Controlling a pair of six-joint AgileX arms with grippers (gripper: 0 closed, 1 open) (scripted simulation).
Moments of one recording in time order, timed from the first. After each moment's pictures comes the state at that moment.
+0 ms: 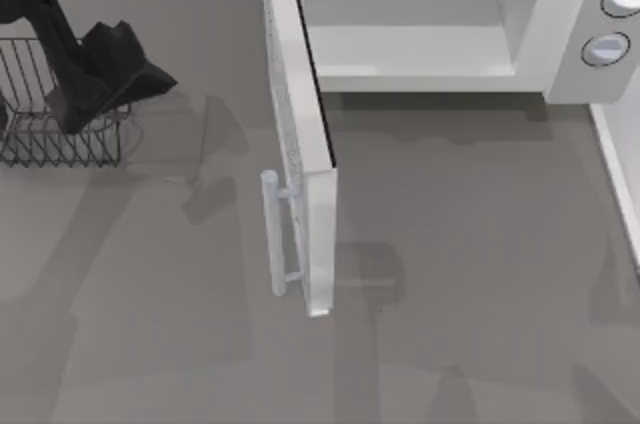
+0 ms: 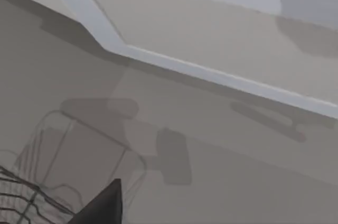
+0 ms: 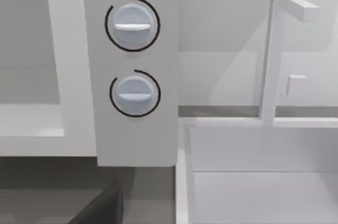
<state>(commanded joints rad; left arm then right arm) -0.30 1.41 1.59 -1.17 0.35 0.75 0.00 0.00 0.00 0.00 0.00 0.00</state>
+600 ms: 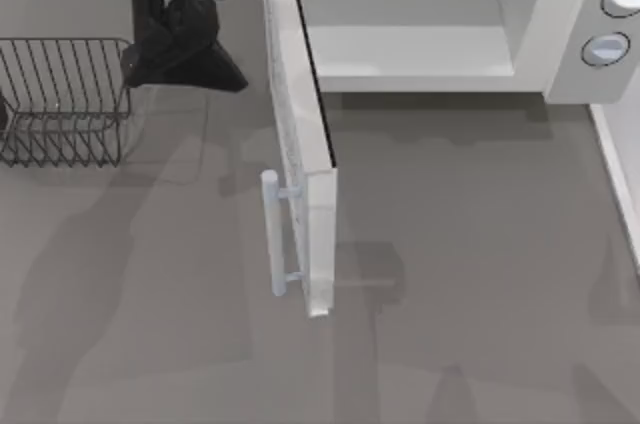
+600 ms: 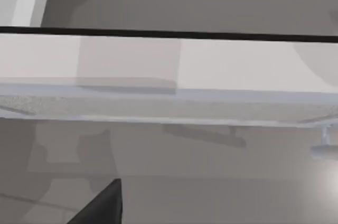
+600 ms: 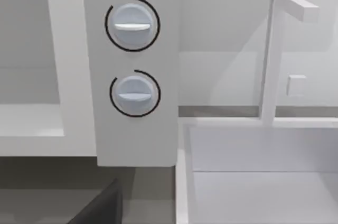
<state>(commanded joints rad) -0.39 1.82 2.04 -1.49 0.45 0.96 0.00 0.00 0.00 0.00 0.00 0.00</state>
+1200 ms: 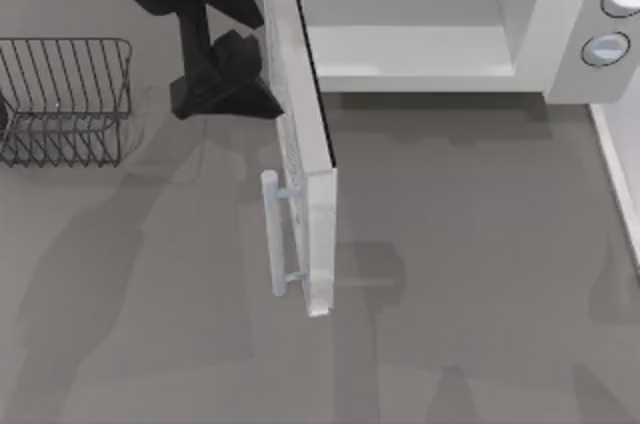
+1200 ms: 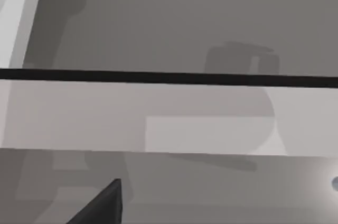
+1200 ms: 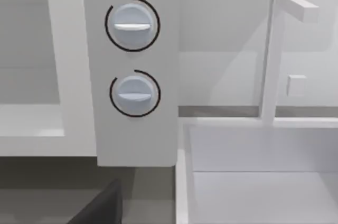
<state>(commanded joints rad) -0.44 1.81 1.89 -1.33 0.43 0.91 0.00 0.00 0.00 0.00 0.00 0.00</state>
